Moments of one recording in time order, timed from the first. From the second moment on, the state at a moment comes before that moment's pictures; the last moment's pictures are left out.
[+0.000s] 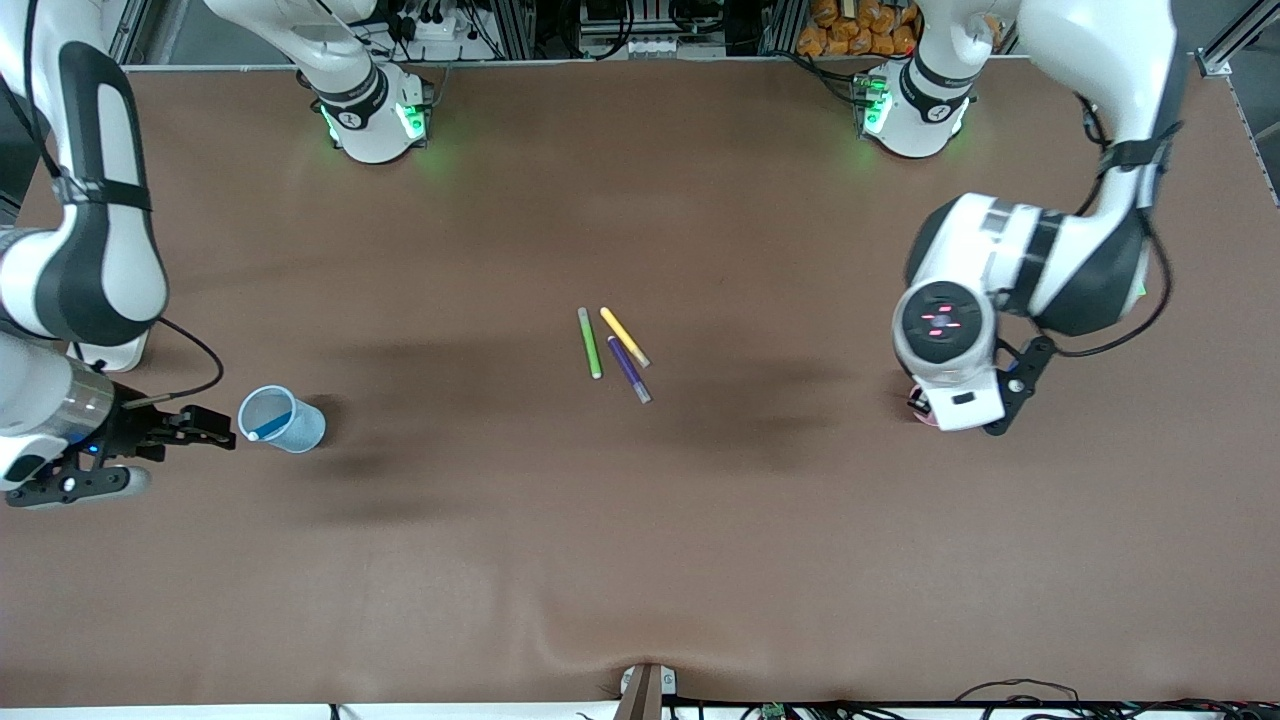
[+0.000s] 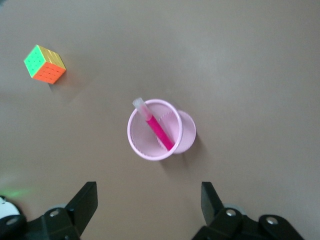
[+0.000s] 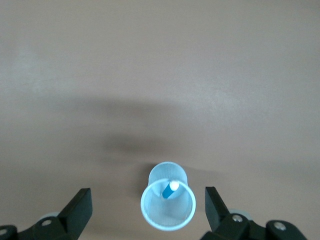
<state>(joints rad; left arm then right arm) -0.18 0.40 -0.19 -1.61 0.37 1.66 -1.39 -0.01 0.42 -0.08 -1.48 0.10 1.91 -0.26</state>
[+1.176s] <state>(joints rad) 0.02 0.18 -0.19 -1.60 0.15 1.67 -0.51 -0.01 0.42 -0.08 -1.24 0.10 1.57 -0.20</state>
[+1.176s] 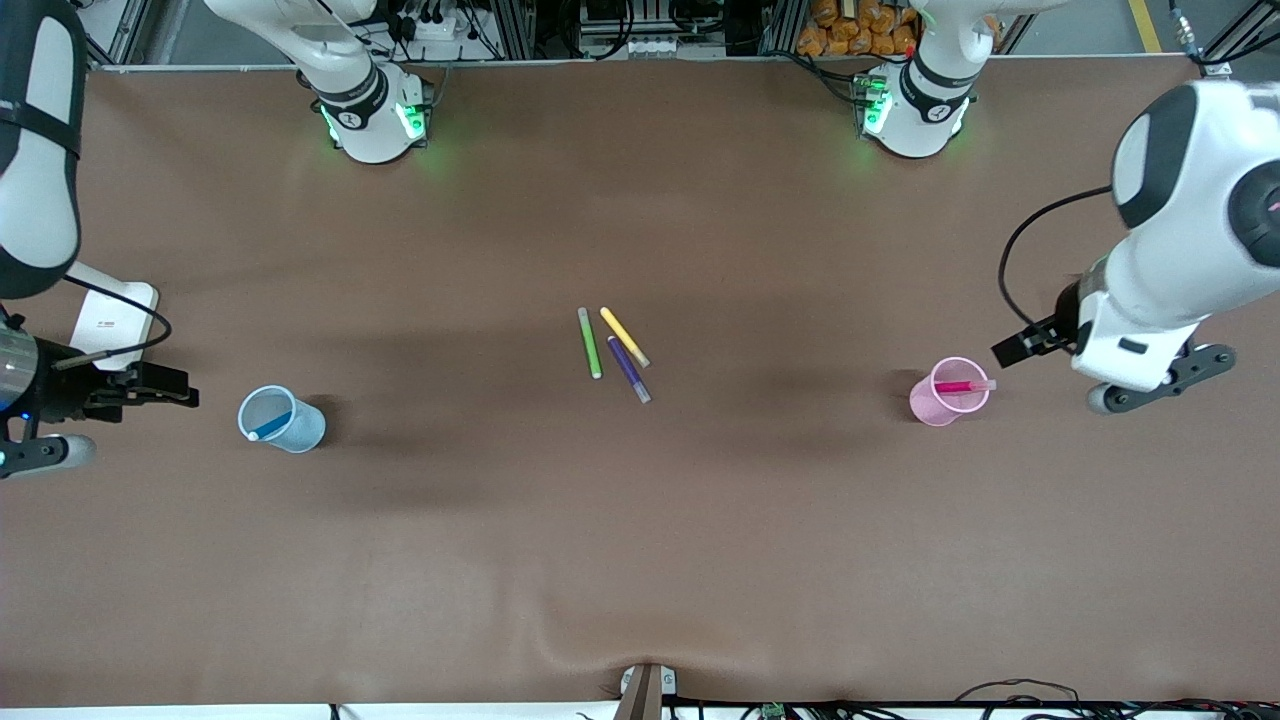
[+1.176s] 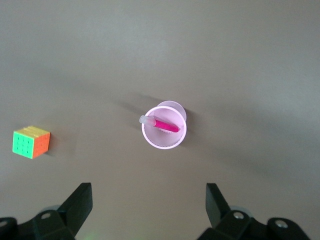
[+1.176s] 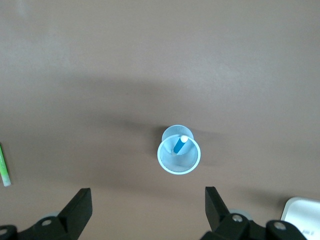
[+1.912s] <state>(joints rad) -0.05 0.02 -0.04 -1.61 0.06 1.64 -0.26 -0.01 0.21 -0.09 -1.31 0.10 1.40 0.07</state>
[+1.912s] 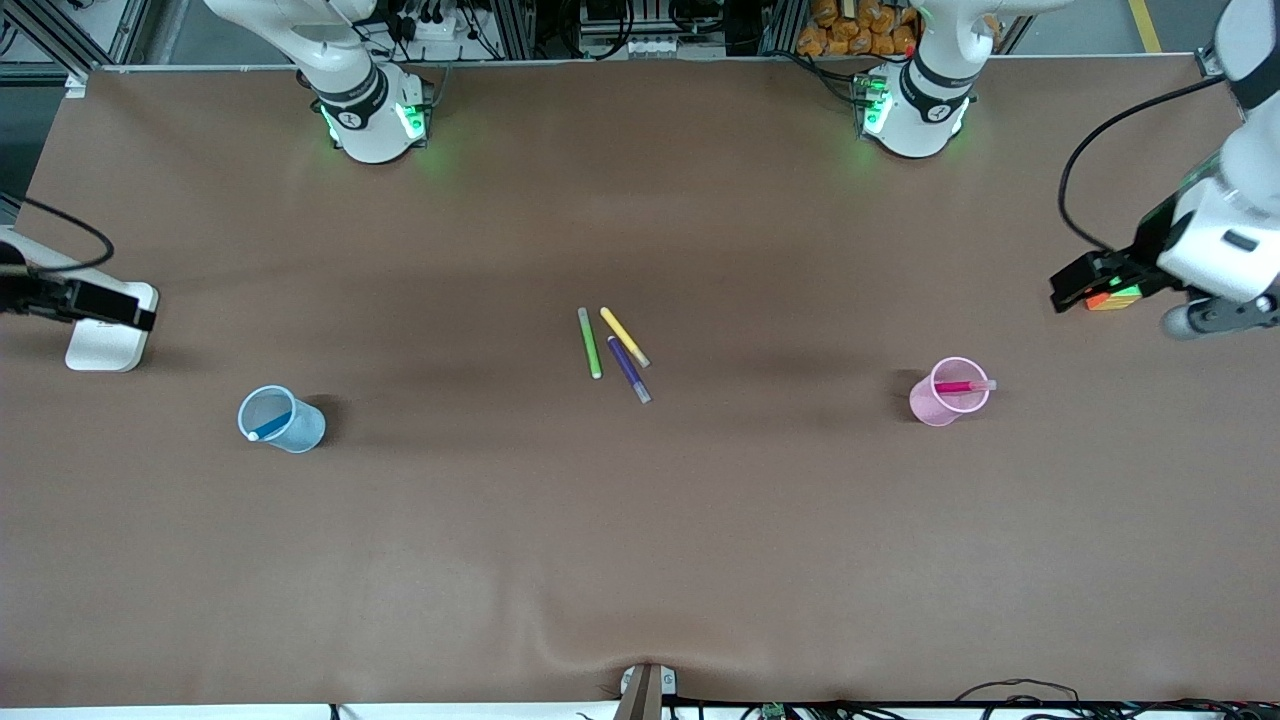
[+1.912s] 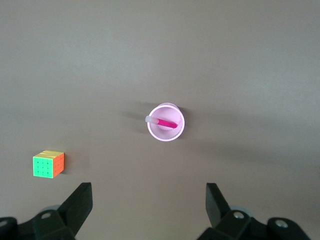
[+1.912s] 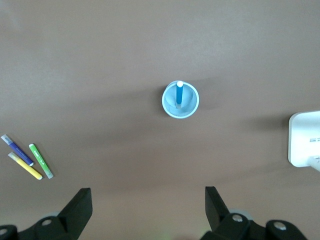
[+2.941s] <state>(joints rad) -0.09 -0.16 0.05 -1.70 0.02 1.59 -0.18 -0.01 0.00 -0.08 -1.55 0.05 1.45 0.14</state>
